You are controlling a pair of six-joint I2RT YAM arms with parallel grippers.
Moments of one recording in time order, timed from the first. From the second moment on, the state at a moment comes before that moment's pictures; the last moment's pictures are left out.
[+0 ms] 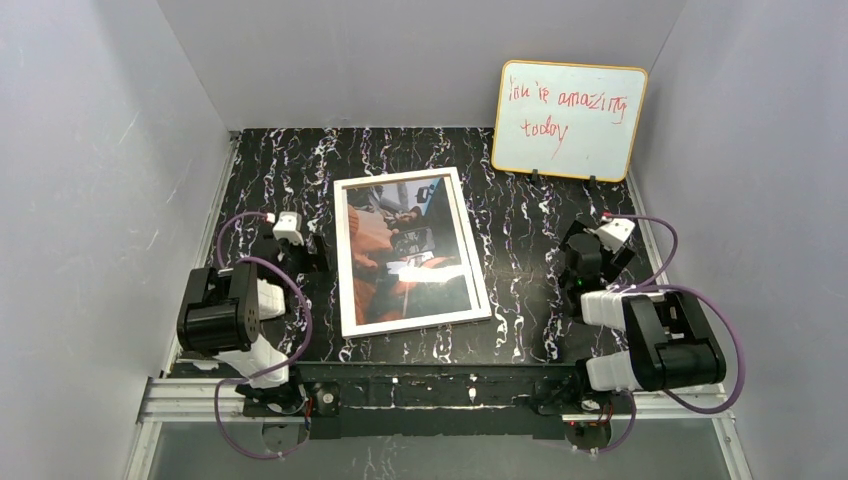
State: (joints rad) left arm 0.13 1.59 0.33 0.83 0.32 -0.01; right arm 0.18 1.36 0.29 0.72 0.77 0.28
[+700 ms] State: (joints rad) left arm 0.07 1.70 0.20 1.23 0.23 -0.05; right arm 0.07 1.60 0.23 1.09 0.19 0.09
